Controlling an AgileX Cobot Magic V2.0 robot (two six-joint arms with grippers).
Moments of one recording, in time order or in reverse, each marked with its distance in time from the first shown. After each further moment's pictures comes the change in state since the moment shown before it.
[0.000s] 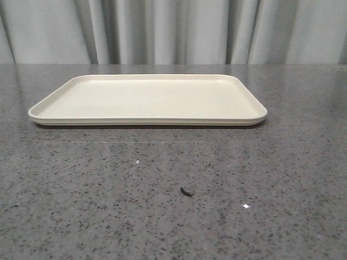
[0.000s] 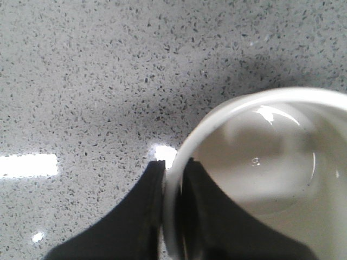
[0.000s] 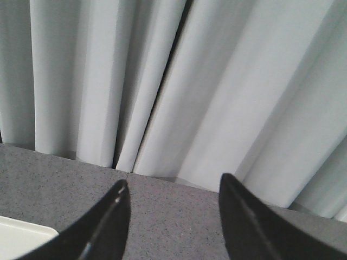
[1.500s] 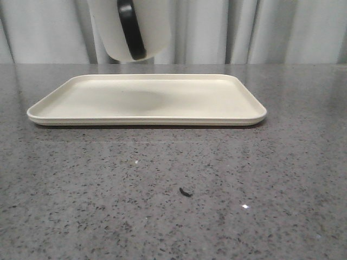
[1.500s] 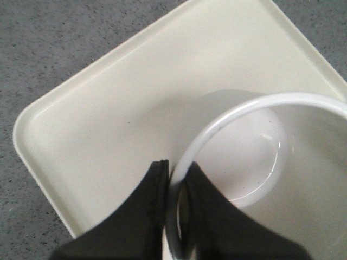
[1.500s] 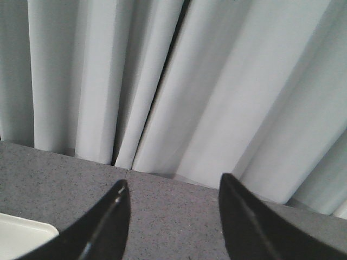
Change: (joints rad) left arm -0.503 0.477 -0.758 -0.305 0.050 0.077; right arm 0.000 0.000 0.000 -0.004 0.011 0.000
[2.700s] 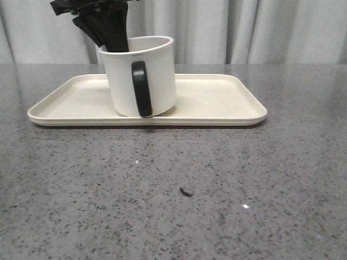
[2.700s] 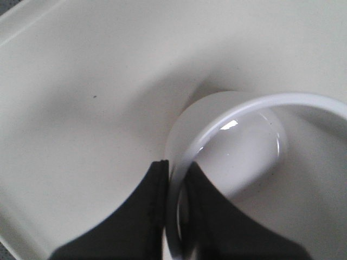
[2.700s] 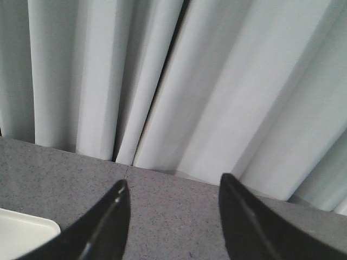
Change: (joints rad) left arm -0.004 0.162 -0.016 -0.034 0.054 0.004; right arm 0.000 0.000 0.000 0.000 0.011 0.000
